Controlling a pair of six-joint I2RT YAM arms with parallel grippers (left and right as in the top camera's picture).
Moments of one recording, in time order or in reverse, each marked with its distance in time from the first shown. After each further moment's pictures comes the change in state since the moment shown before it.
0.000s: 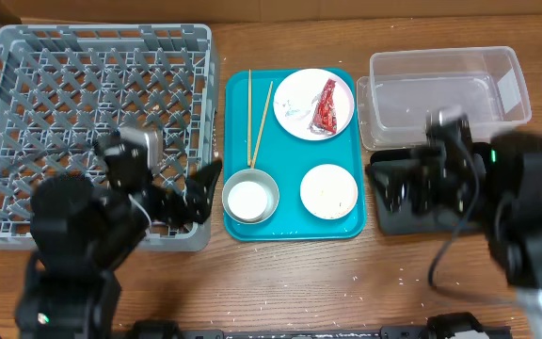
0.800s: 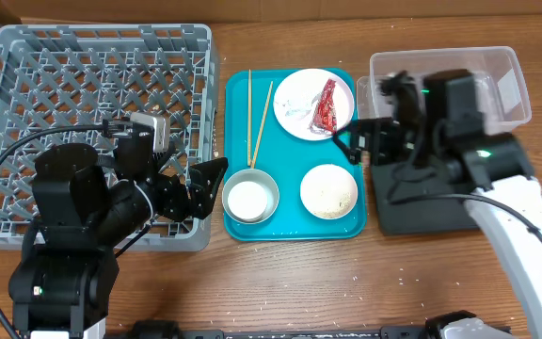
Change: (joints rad) left arm 0.000 0.105 0.098 -0.150 0.052 0.000; right arm 0.146 0.385 0.109 0.117 0.093 0.177
